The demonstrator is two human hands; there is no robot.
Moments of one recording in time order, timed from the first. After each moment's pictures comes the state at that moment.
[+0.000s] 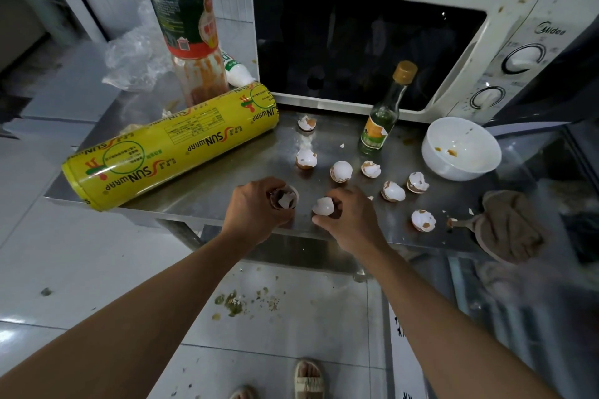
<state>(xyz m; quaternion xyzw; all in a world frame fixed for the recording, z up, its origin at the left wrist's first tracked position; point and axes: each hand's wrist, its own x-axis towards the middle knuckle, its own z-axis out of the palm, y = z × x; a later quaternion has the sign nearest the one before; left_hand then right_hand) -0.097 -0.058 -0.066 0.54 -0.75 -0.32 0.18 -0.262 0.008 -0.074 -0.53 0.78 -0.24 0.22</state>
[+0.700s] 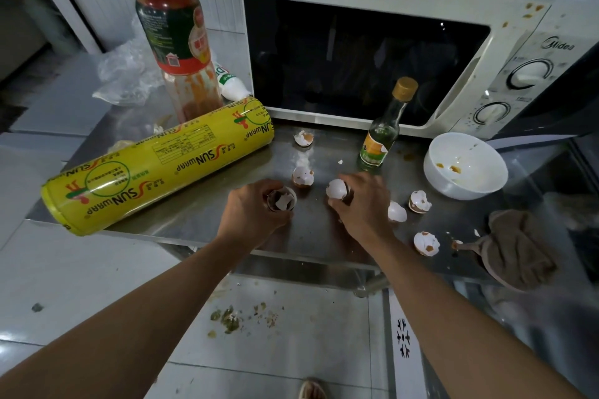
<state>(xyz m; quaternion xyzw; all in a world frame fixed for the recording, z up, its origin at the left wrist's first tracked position) -0.111 -0.081 -0.058 0.54 -0.75 -0.33 0.22 -0.300 -0.035 -0.077 -0.54 0.81 -0.23 0.09</state>
